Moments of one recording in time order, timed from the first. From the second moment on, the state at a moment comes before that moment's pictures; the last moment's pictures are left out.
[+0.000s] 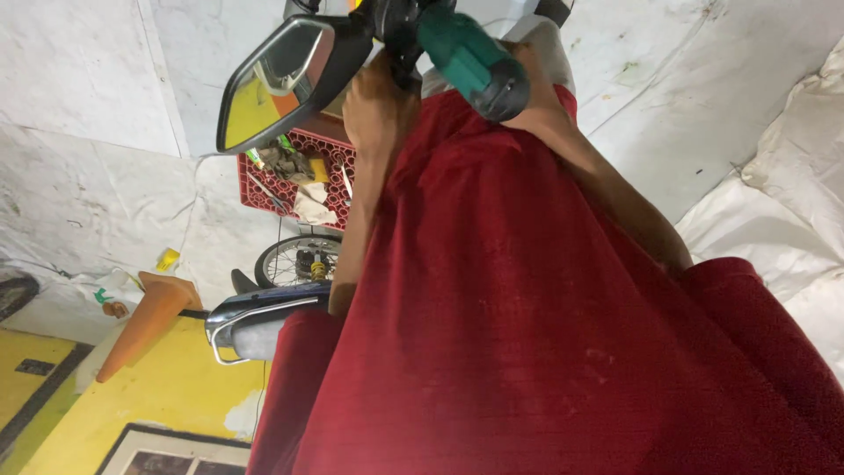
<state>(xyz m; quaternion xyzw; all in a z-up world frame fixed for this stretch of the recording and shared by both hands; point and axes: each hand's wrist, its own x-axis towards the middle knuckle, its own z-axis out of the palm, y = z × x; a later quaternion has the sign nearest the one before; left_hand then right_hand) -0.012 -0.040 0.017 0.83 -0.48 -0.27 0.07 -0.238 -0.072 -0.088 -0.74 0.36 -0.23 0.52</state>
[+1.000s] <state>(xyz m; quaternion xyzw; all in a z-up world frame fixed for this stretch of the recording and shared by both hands) -0.002 -0.002 0.027 0.75 -0.53 -0.39 0.06 -0.240 -0.044 -0.104 -0.77 0.31 -0.26 0.49</state>
